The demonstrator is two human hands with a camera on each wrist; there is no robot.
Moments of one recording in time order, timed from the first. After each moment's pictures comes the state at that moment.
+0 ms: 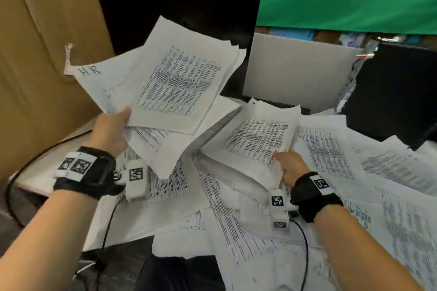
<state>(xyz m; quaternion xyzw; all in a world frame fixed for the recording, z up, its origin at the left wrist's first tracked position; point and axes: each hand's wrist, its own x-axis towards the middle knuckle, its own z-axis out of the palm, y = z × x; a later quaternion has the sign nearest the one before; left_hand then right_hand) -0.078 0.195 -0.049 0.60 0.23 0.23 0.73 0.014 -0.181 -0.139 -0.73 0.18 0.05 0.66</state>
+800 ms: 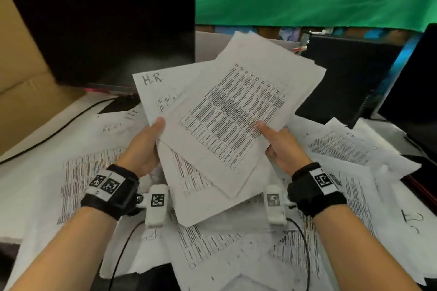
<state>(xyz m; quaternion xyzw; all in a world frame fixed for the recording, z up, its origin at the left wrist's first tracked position) -0.059 0.041 -0.060 0.54 0.03 -0.03 0.84 -0.059 -0.240 -0.048 -0.65 0.05 0.00 0.76</state>
